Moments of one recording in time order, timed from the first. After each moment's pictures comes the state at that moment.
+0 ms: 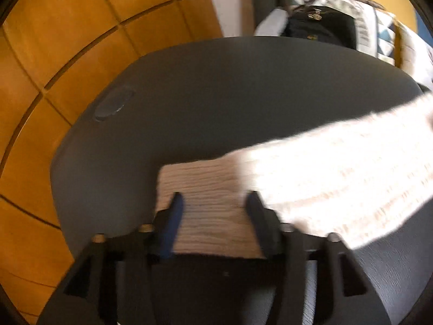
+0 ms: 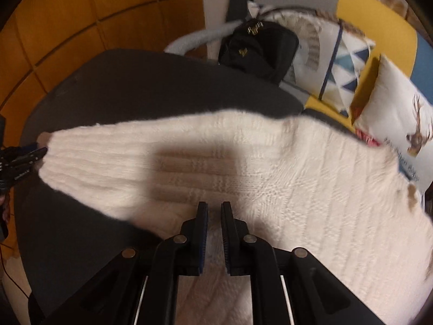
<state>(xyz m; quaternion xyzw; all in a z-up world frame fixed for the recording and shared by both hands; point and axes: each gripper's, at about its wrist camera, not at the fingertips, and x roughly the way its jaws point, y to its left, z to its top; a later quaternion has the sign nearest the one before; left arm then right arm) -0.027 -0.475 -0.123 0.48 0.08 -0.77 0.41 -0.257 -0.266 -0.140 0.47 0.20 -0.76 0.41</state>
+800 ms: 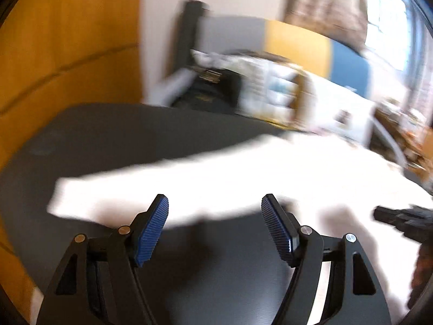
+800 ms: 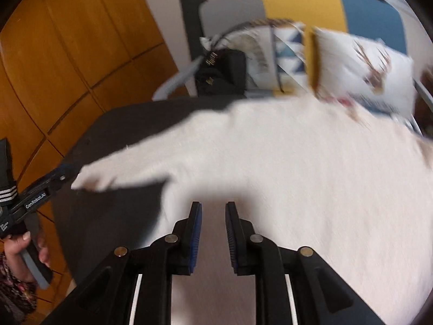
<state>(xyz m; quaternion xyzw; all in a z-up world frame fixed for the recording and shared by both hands) -0.059 -0.272 -0.013 0.35 0.14 -0.91 0.20 -0.188 -0.080 -0.080 0.45 0.03 -0.80 0.38</state>
